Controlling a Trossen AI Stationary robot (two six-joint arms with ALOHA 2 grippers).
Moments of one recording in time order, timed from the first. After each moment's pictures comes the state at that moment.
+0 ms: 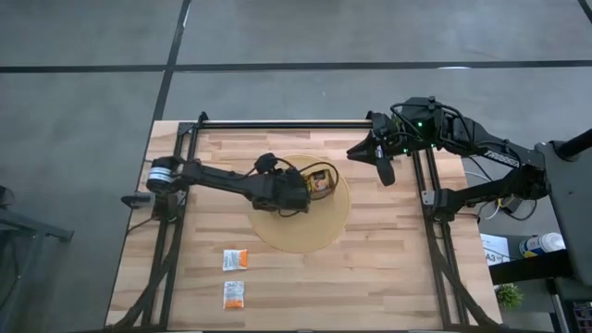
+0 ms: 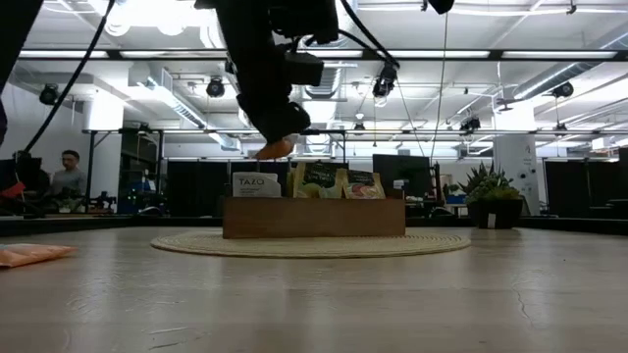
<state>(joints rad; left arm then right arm) -0.07 1.87 1.49 -0.98 -0.87 -0.41 -0.26 1.13 1.37 -0.68 -0.29 0.15</state>
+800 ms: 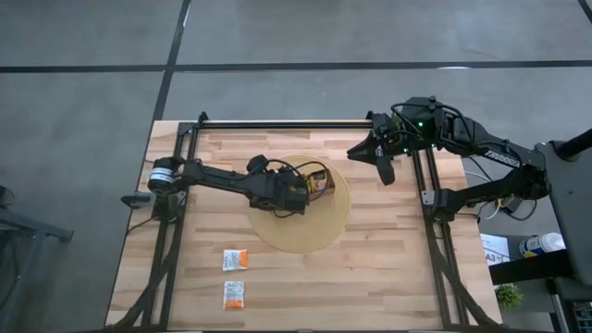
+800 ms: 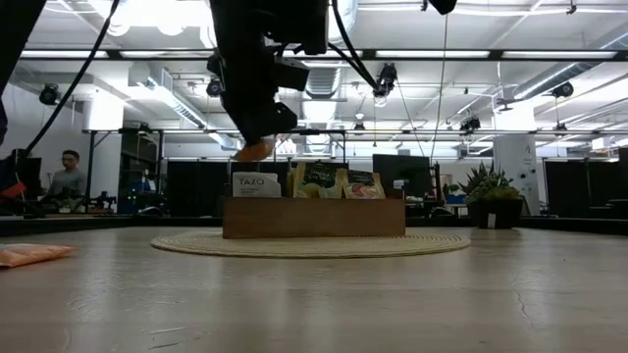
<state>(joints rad) -0.07 1.89 1.53 -1.20 -0.80 -0.65 -0.26 1.13 1.37 -0.67 -0.29 0.21</state>
